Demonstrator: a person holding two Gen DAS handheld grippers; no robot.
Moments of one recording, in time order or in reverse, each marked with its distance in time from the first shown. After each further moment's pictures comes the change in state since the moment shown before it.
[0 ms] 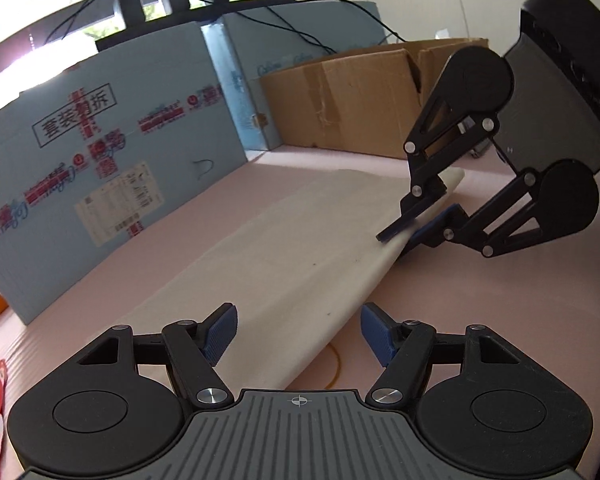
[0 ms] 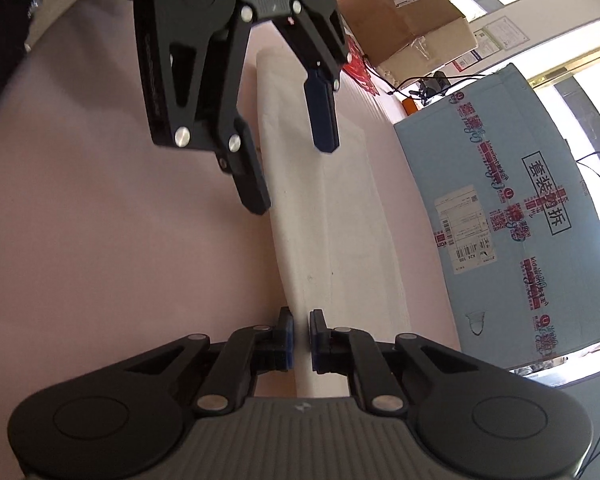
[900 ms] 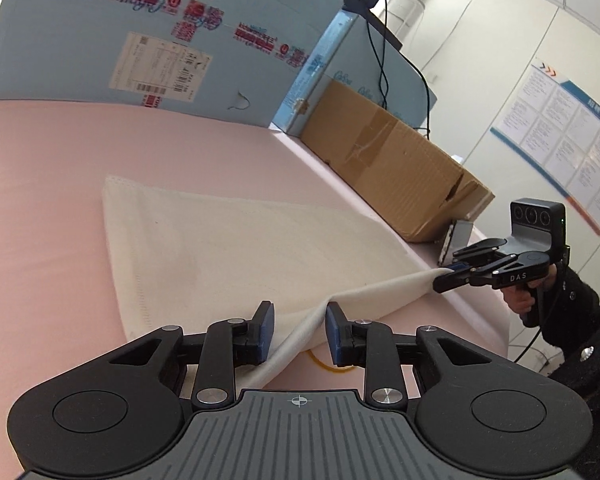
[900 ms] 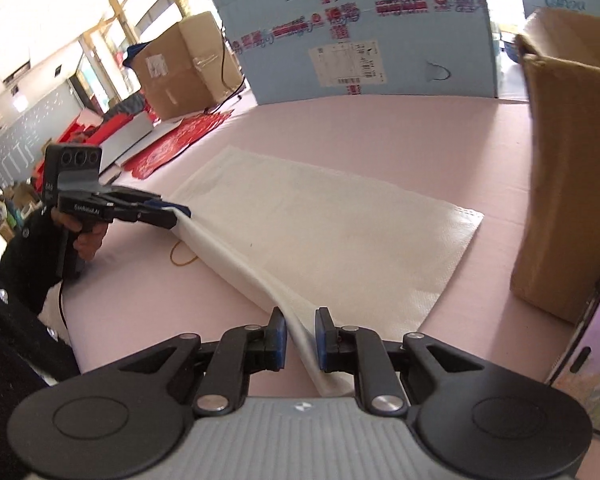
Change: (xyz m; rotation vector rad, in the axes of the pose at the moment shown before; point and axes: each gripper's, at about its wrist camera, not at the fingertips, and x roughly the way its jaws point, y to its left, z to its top) left arm 0.000 0.123 -0.074 -0.702 -0.066 -0.355; right arm -0.036 -0.087 -0.160 1.239 -0.139 0.386
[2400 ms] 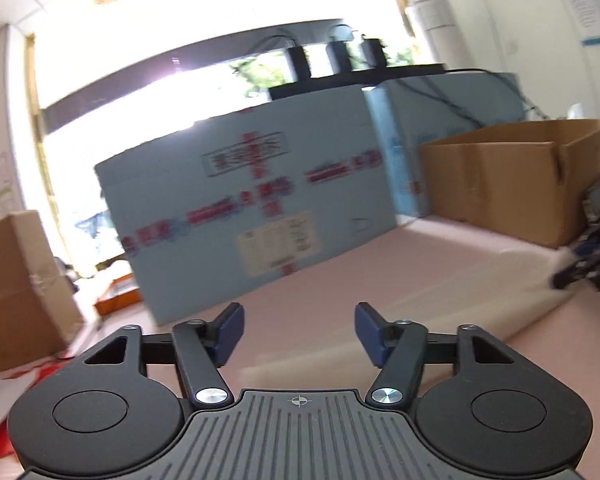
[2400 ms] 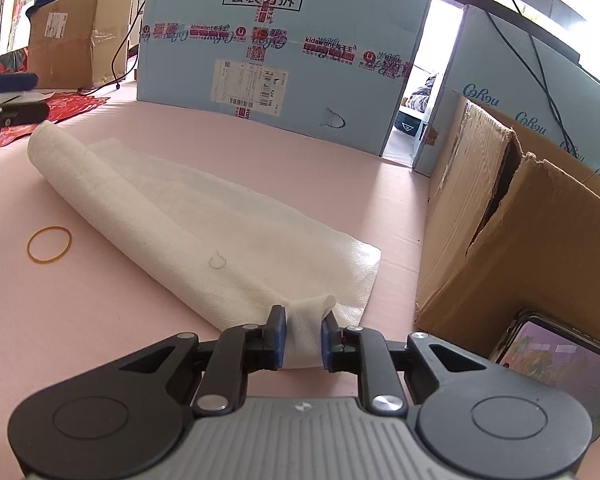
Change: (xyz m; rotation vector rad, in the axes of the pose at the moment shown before) left arm 0.018 -0.127 -0.004 0.537 -0.231 0.601; right arm 0.058 0.069 -0.004 -0.208 -0.088 -0.630
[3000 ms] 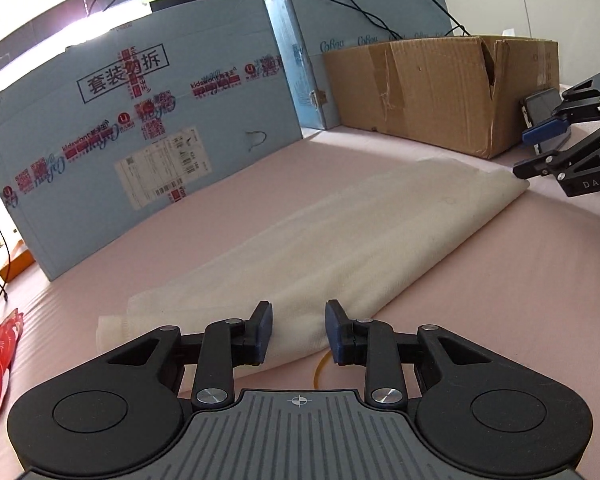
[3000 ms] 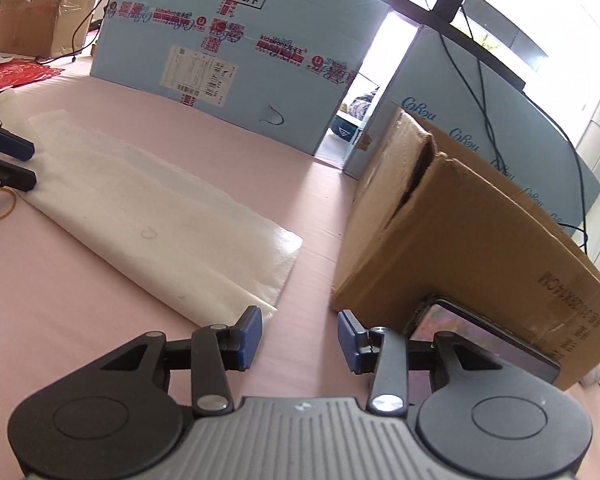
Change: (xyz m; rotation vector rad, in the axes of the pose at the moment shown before) left arm 0.041 -0.020 -0.022 0.060 0.211 -0.116; right arm -0.022 0.003 -0.019 -0.071 -0.005 -0.284
